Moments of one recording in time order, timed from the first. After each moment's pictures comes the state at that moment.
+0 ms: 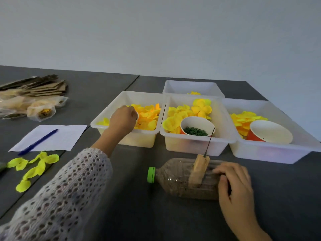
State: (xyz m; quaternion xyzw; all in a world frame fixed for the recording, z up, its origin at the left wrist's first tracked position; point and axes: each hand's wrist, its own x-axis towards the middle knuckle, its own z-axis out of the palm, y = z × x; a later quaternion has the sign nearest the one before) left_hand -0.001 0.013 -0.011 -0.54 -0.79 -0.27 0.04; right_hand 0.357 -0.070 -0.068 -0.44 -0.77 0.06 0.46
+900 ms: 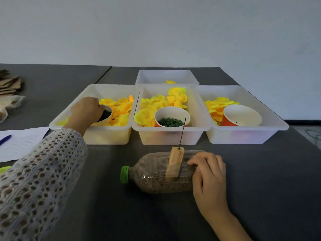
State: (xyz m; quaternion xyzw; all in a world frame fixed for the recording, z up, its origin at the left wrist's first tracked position) left_hand -0.039 0.067 -0.017 -0.51 -0.85 -0.11 0.06; right_hand 0.356 -0.061 -0.087 -0.46 -0.75 0.01 0.47
